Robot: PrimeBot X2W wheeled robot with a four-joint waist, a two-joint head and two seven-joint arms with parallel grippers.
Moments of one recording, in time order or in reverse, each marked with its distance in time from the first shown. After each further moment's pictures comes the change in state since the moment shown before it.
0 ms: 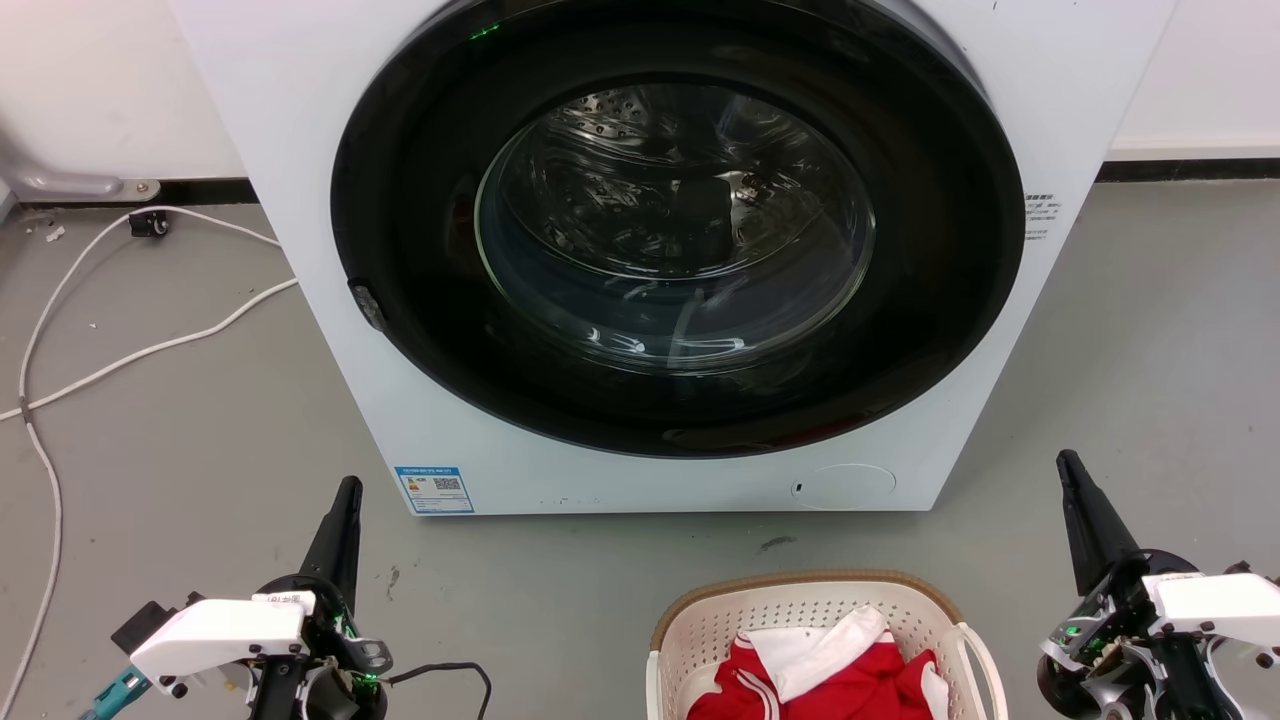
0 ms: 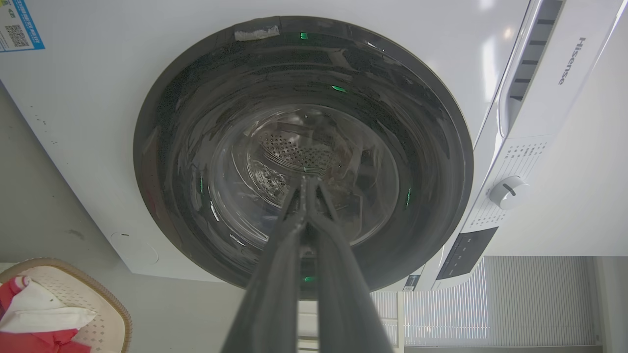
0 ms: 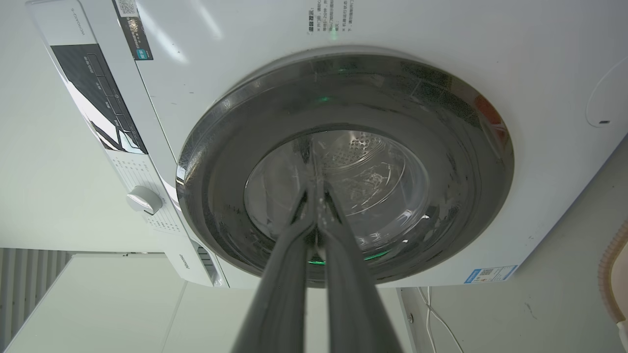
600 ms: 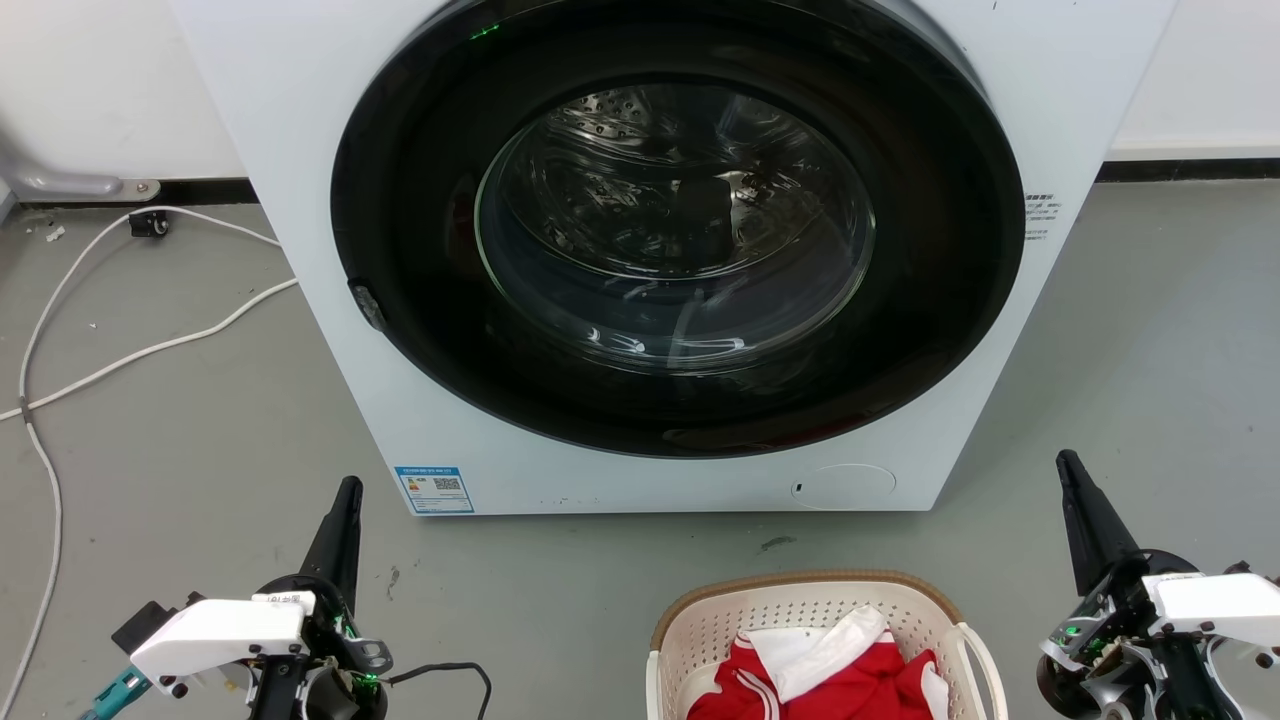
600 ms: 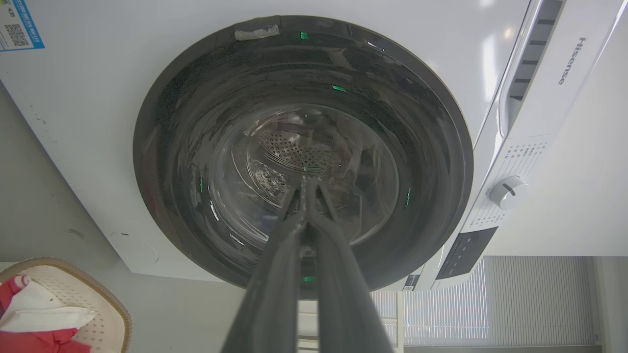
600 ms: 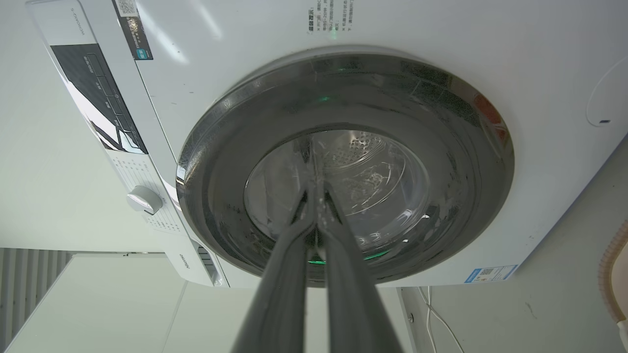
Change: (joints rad) left arm 0.000 -0.001 0.002 0.000 0.000 0.000 0.003; right arm 0.000 0.001 -0.002 0.000 0.000 0.000 0.002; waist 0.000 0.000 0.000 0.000
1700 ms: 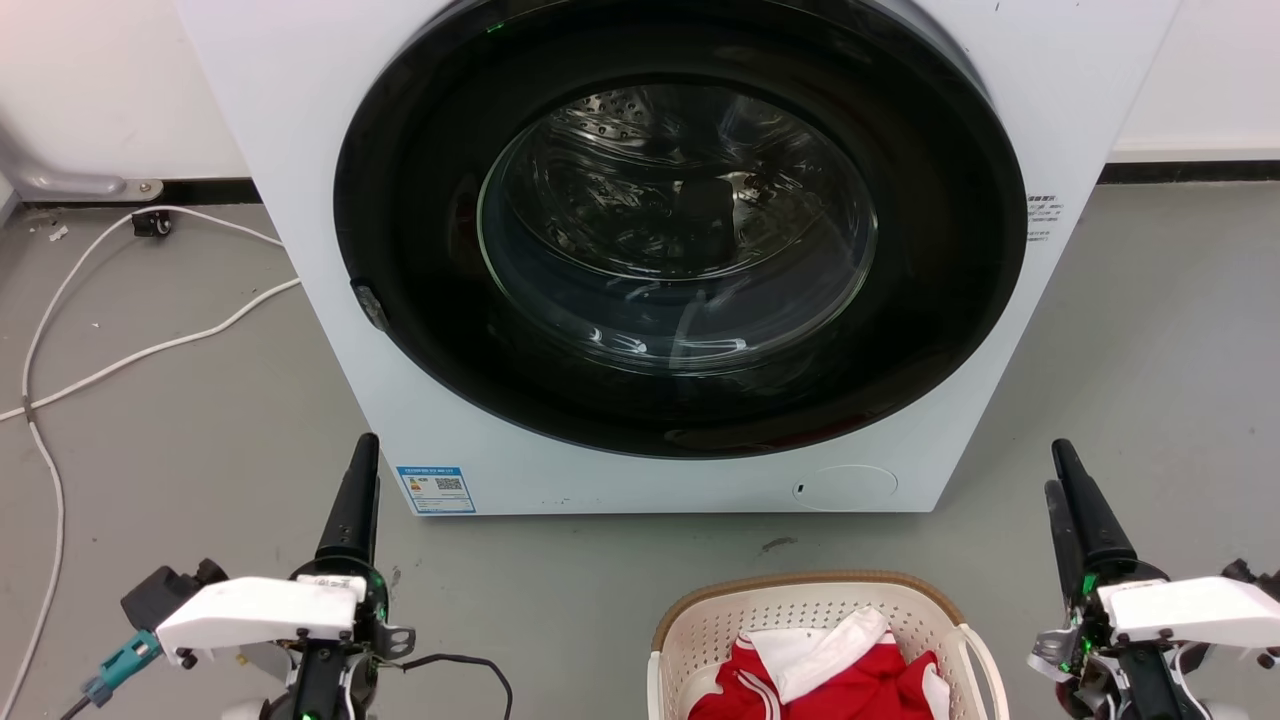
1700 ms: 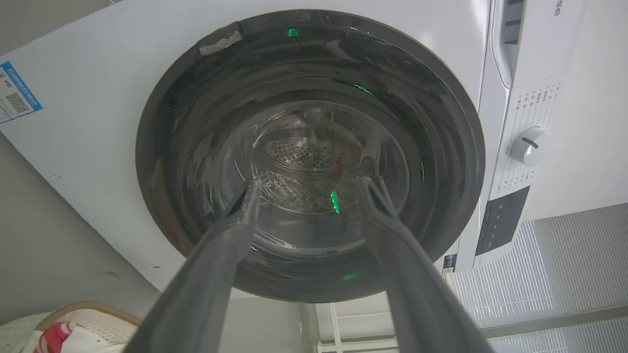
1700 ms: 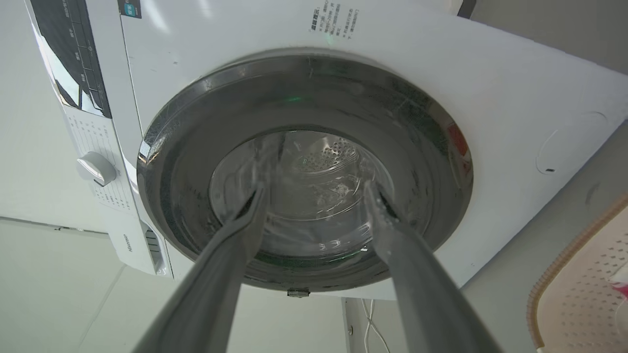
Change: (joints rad) left arm -0.005 -0.006 -0.061 -0.049 0.199 0.001 -0.088; right arm 0.020 0.003 0.044 -0.014 -0.198 0.000 -0.090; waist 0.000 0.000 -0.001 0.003
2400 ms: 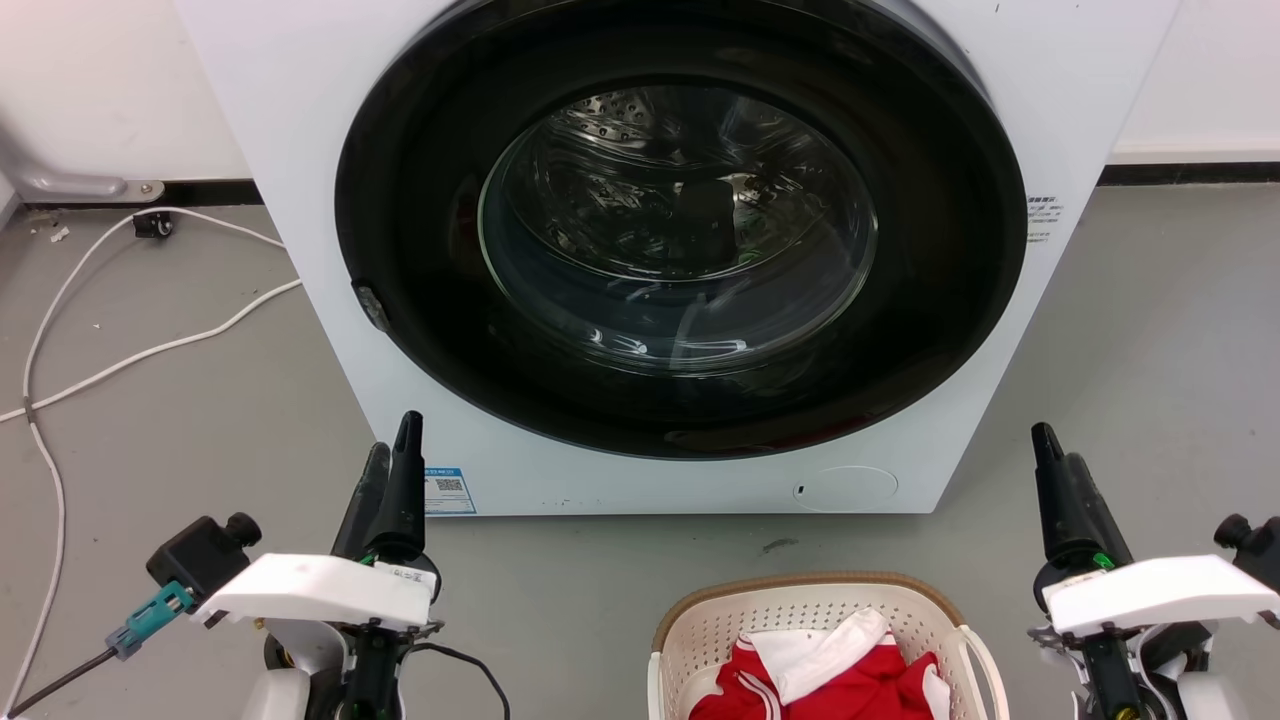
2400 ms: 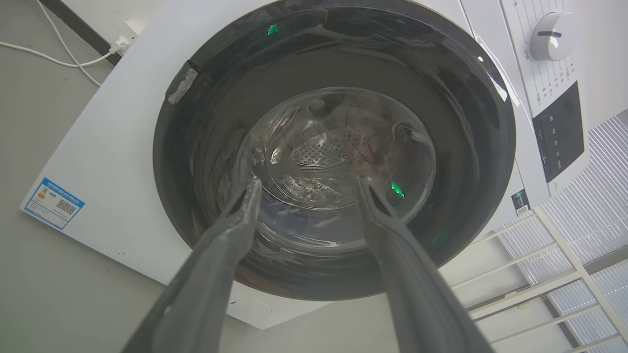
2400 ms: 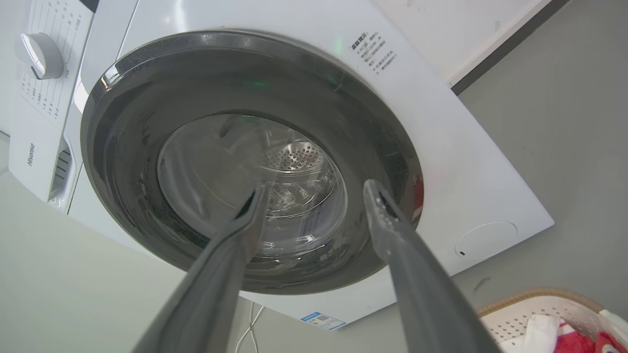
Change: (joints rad) left arm -0.021 0.000 -0.064 -0.030 0.424 0.000 -0.078; right arm -0.011 0.001 0.020 -0.029 -0.505 0.000 -0.078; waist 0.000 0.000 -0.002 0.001
